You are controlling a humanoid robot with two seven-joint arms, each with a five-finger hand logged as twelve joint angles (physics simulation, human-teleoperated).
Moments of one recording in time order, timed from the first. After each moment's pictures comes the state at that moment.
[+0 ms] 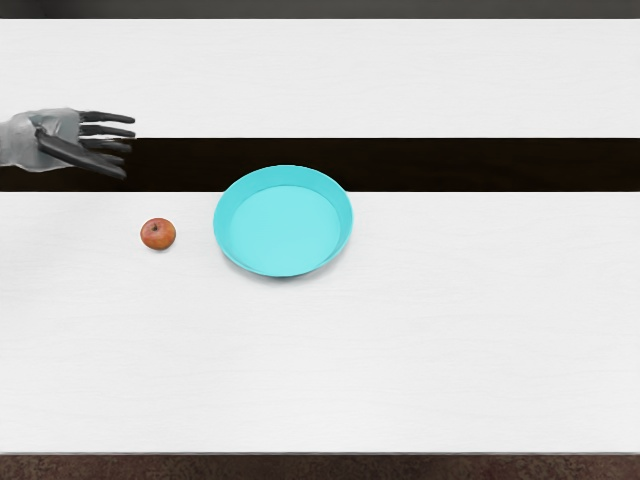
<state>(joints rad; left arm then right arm) -1.13 0.64 -0.19 -0.58 0.12 -0.61 0.18 -0.05 0.00 0.02 0.18 -0.07 -0.05 -0.07</state>
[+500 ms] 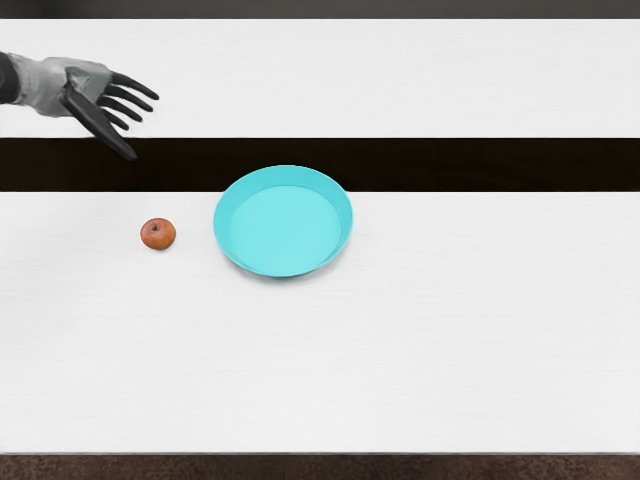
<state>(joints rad) -1.37 0.58 -0.13 -0.63 0.46 -0.61 0.29 -0.05 0.00 0.02 0.18 -0.08 -0.05 -0.07</state>
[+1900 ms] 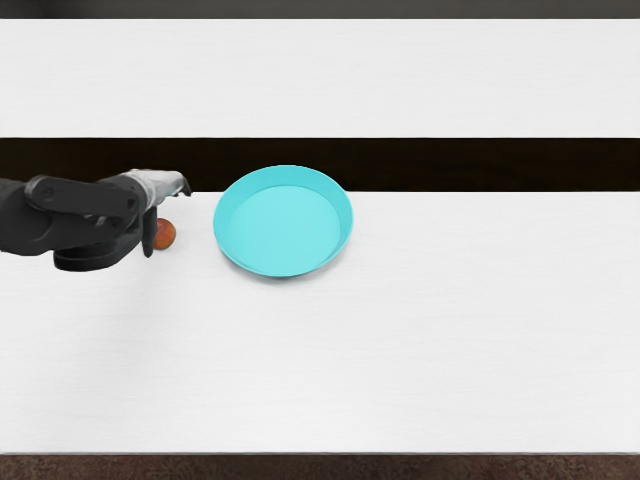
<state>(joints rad) -1.61 0.32 0.81 -1.26 0.62 0.27 0.41 -0.05 0.00 0.02 0.18 -0.08 -0.05 -0.07</state>
